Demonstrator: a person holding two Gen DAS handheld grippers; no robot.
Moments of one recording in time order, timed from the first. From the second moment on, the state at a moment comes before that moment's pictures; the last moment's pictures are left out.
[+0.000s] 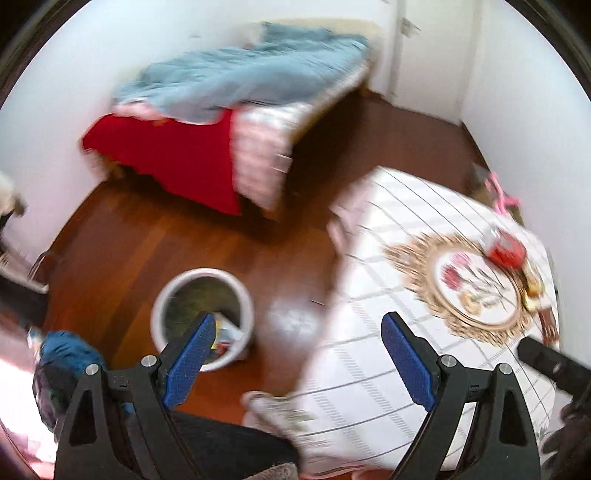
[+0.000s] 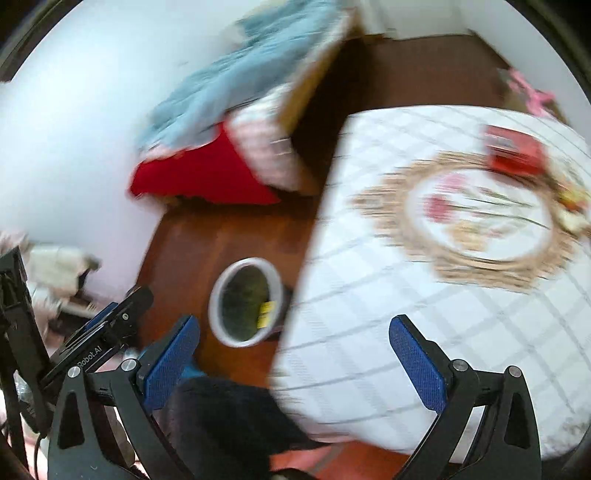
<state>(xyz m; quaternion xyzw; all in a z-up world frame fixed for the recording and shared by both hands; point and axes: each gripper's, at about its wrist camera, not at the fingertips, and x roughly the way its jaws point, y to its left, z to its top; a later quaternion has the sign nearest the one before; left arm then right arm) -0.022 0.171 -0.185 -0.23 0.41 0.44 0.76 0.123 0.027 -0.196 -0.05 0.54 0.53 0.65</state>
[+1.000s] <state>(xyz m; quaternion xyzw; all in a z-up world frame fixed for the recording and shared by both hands) 0.380 0.061 -0.279 0.24 0.57 0.04 0.78 0.482 -0.080 -0.363 -0.17 0.64 0.25 0.71</state>
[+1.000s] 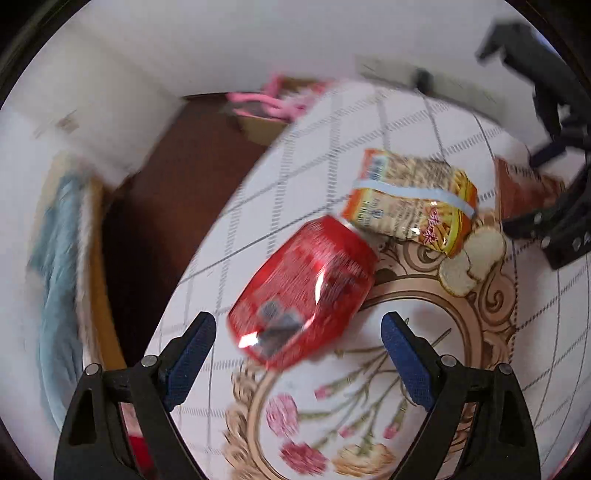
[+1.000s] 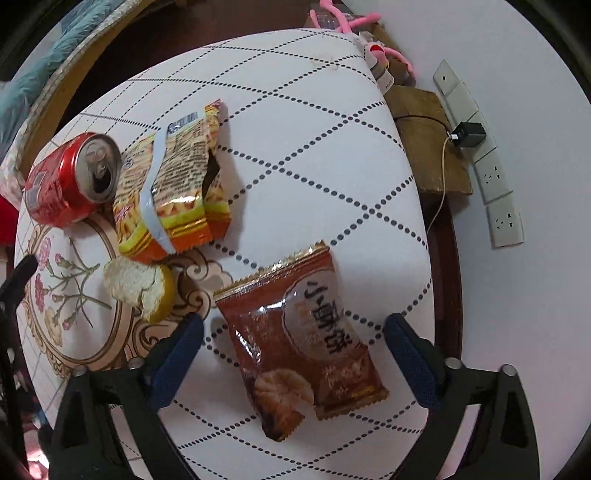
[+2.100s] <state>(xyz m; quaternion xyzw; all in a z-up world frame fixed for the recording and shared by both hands) 0.262 0.090 -0.243 -0.03 0.53 0.20 0.82 0.409 -0.104 -0.329 -0.11 0.60 0.29 0.74</state>
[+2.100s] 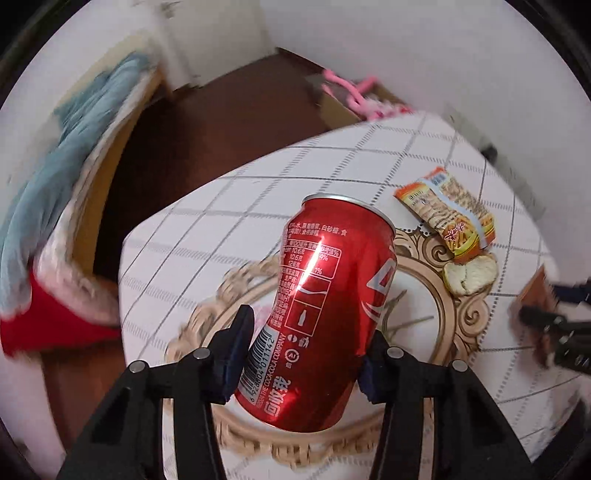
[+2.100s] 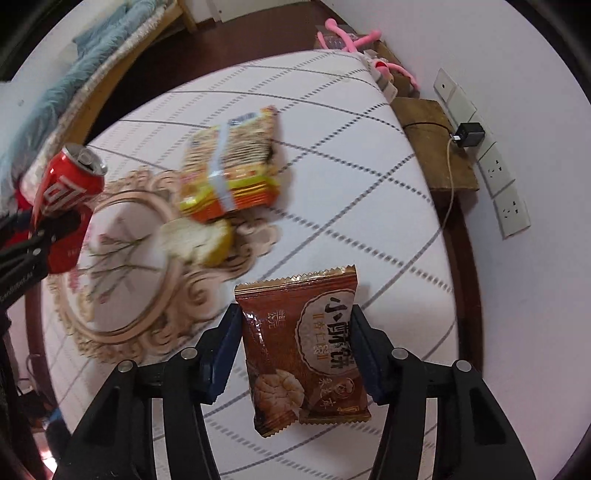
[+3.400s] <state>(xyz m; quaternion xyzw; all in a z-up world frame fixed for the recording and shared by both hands) -0.225 0.341 -0.251 -0.37 0.40 0.46 0.70 -0.025 0.240 -0.243 -0.19 0.52 0.59 0.60</state>
